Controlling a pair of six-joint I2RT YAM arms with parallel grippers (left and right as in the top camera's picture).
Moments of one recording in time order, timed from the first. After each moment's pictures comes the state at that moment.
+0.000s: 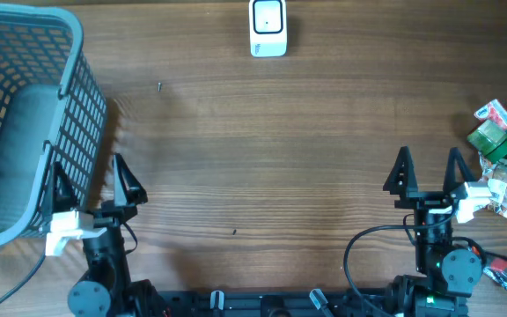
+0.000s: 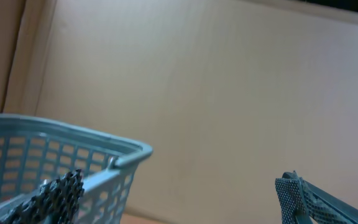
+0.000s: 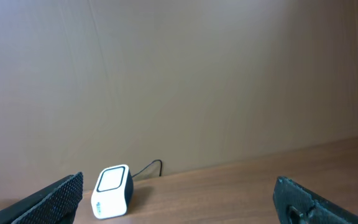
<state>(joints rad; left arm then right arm) 0.17 0.01 0.06 0.41 0.01 -0.24 -0.14 0.13 0.01 0.37 -0.13 0.29</state>
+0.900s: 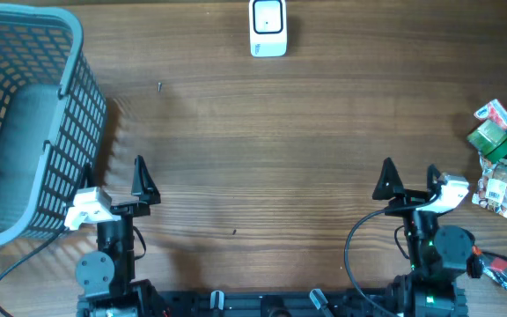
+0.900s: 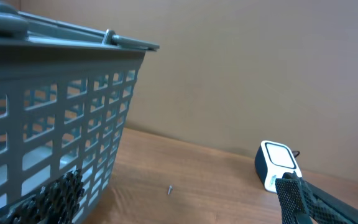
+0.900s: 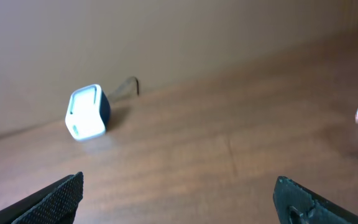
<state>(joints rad) 0.17 0.01 0.01 0.13 0.07 -0.24 -0.14 0.12 0.01 0.00 -0.13 0.29</state>
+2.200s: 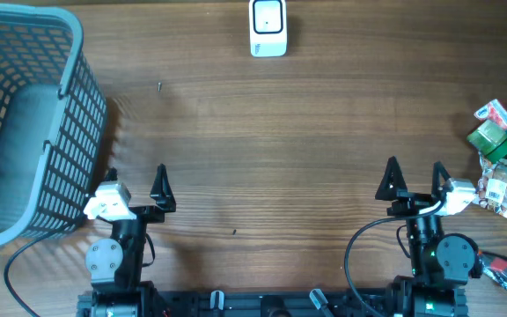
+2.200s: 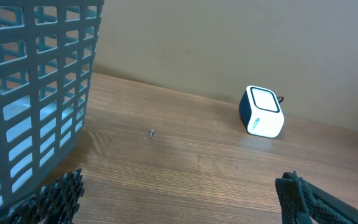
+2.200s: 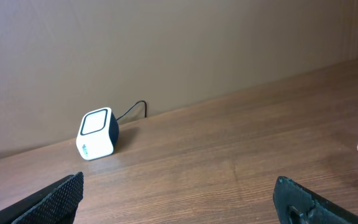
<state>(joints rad) 0.06 0.01 0.01 -0.07 0.07 -0.24 -0.14 0.02 0.01 0.00 -0.13 0.29</state>
